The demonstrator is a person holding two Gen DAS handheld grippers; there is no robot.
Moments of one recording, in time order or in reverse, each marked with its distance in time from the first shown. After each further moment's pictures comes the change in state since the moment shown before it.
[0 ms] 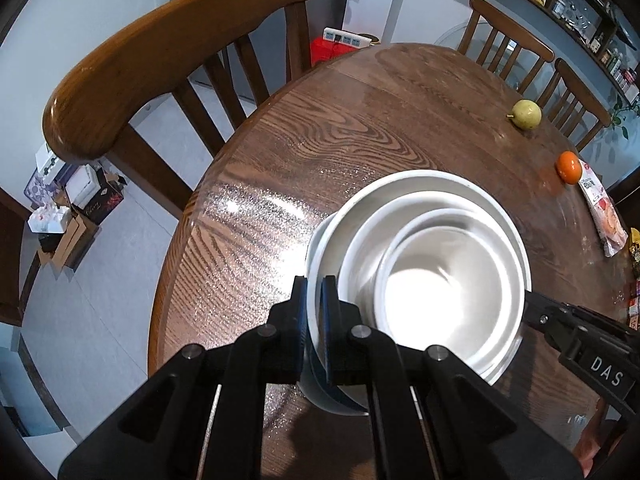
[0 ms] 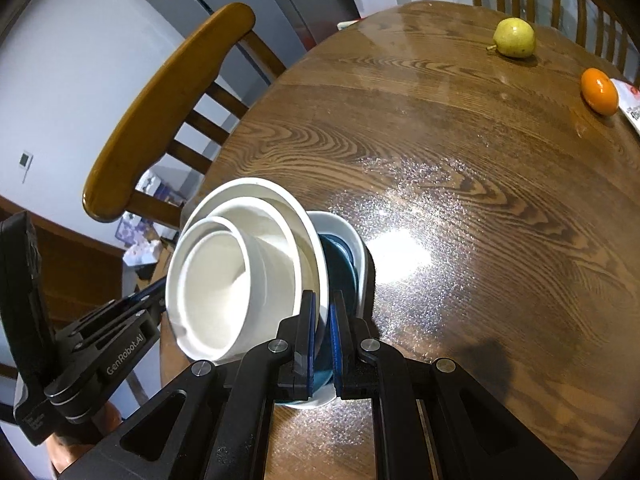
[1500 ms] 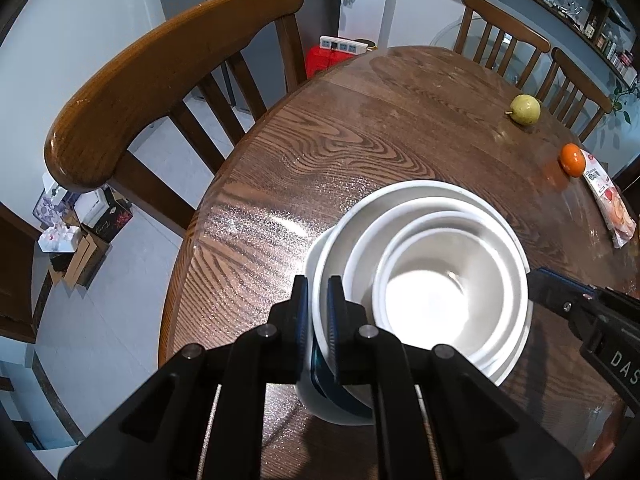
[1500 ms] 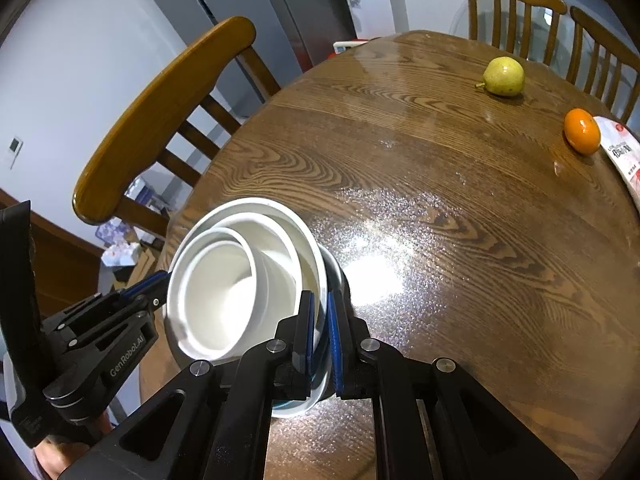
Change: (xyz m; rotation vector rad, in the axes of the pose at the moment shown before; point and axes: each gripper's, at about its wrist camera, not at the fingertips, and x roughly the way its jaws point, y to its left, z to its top) left arm -0.002 -0.013 0.002 0.050 -0.034 0.049; right arm -0.016 0.006 0.006 -0.071 -0.063 -0.096
